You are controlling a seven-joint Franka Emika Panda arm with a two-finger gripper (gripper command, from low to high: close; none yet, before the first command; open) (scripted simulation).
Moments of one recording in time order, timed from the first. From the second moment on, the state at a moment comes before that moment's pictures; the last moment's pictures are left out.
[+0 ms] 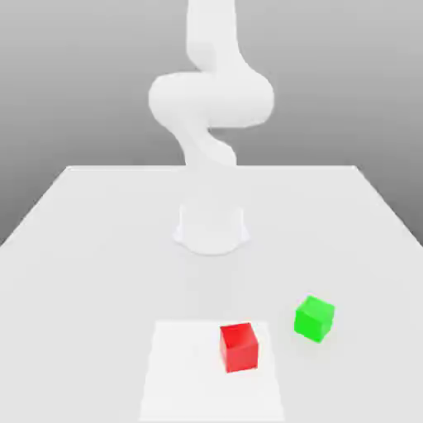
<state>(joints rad) 0.01 -0.72 0.00 -2.35 0.00 2.35 0.79</state>
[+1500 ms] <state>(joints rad) 0.20 -0.05 0.08 -2.79 0.06 2.74 0.92</state>
